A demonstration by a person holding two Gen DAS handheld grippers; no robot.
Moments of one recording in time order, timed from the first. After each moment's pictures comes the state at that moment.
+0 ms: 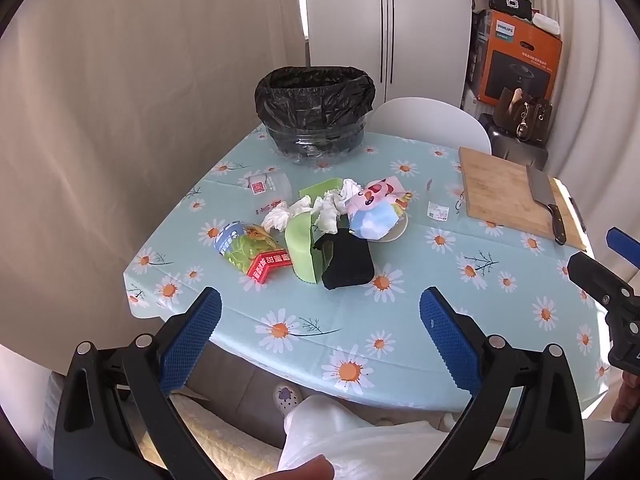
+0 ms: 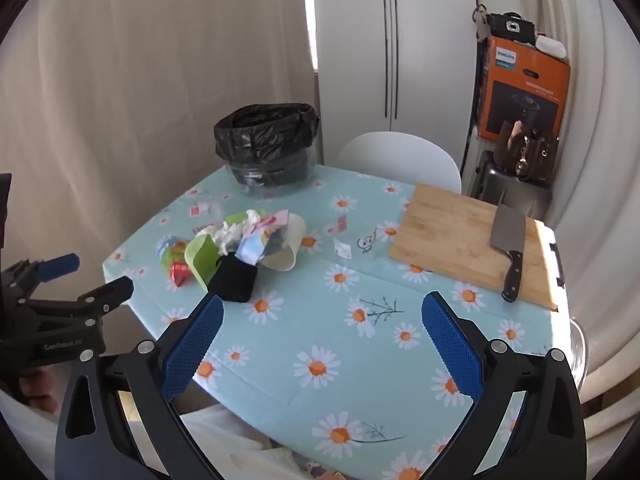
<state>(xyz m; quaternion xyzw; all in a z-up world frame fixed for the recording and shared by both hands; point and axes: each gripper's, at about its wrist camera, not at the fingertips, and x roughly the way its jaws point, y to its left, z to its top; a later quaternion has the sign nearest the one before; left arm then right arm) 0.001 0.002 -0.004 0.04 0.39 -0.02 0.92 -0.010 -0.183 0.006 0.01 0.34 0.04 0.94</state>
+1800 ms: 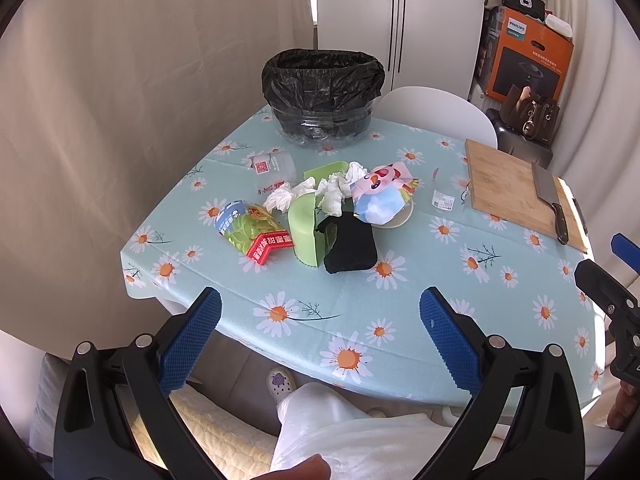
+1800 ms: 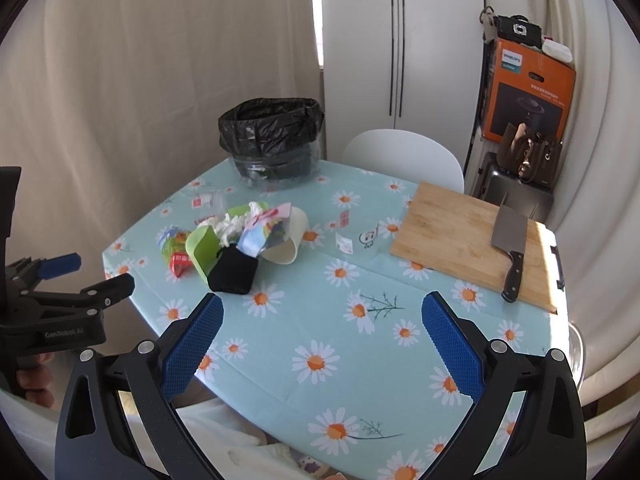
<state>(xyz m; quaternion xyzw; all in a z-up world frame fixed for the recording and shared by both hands) 0.004 0.010 -0.013 0.03 0.42 -0.01 0.91 -0.010 -0.177 0.004 0.00 0.34 0.05 0.94</state>
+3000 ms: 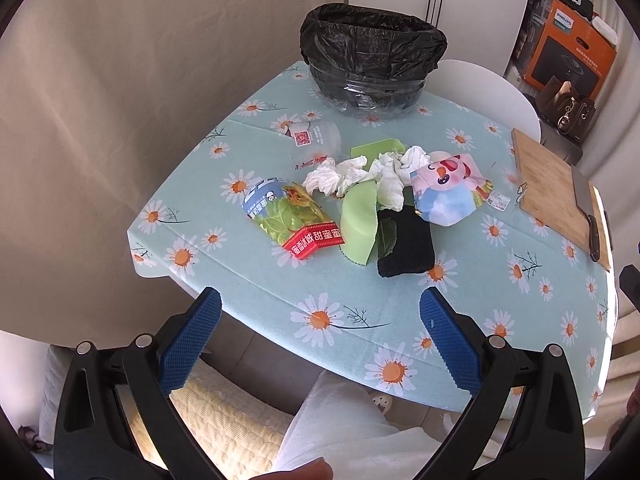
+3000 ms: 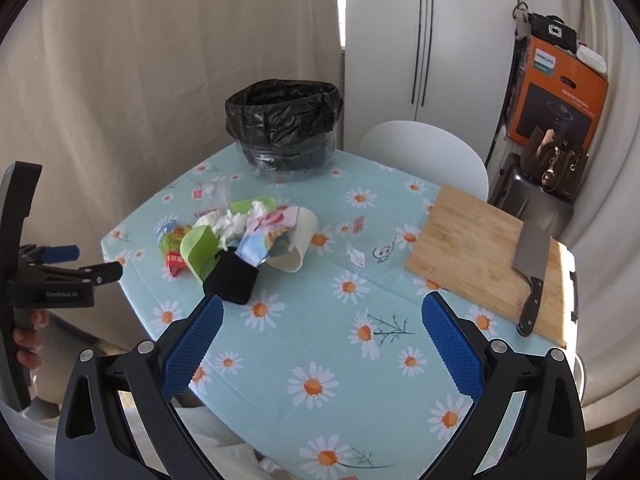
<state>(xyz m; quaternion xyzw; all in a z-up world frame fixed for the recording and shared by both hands) 0.076 0.065 -0.031 0.00 0.50 0.03 0.87 0.057 -0.170 0.003 -0.03 0.38 0.08 0.92</state>
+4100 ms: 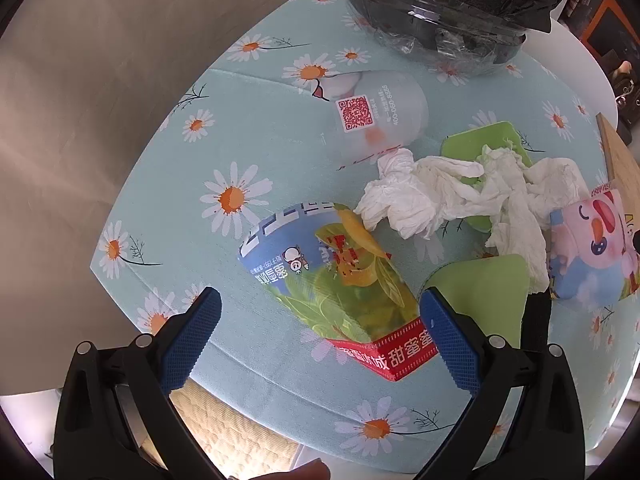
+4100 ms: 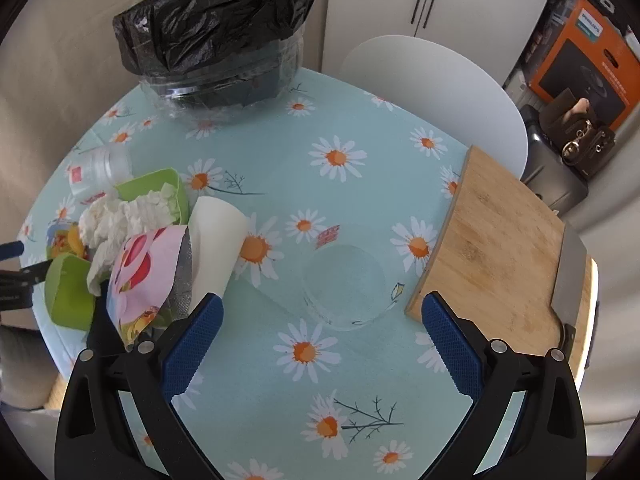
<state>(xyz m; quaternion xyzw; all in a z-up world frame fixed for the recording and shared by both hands) 0.224 0.106 -0.133 0.01 0.61 0.05 0.79 0.261 -0.161 -0.099 -0.07 0.53 0.04 0.84</state>
